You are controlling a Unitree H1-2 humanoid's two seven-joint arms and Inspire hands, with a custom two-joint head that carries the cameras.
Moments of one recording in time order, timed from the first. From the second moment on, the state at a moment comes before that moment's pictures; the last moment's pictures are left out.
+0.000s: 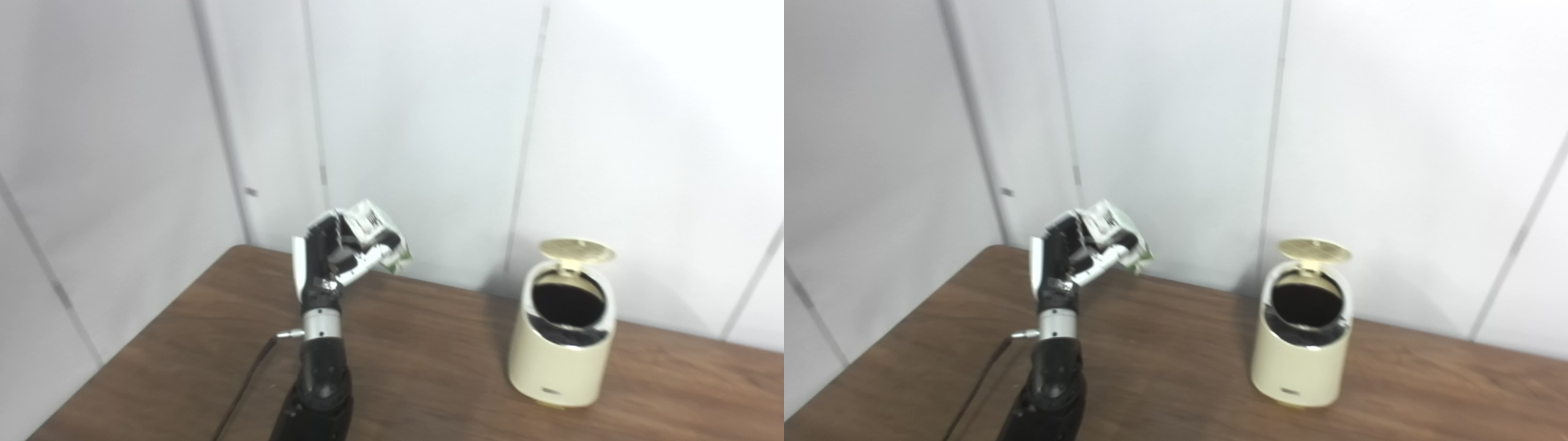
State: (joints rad) left arm -0.45 0.13 0.19 0.15 0.20 -0.31 0.43; right arm 0.06 -0.14 -0.13 -0.11 -0.23 -0.15 -0.09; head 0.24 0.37
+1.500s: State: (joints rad) left arm -0.48 0.02 -0.04 0.22 0.22 -0.44 0.31; right arm 0.04 -0.03 -0.02 -0.12 -0.36 -0.12 -0.20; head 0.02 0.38
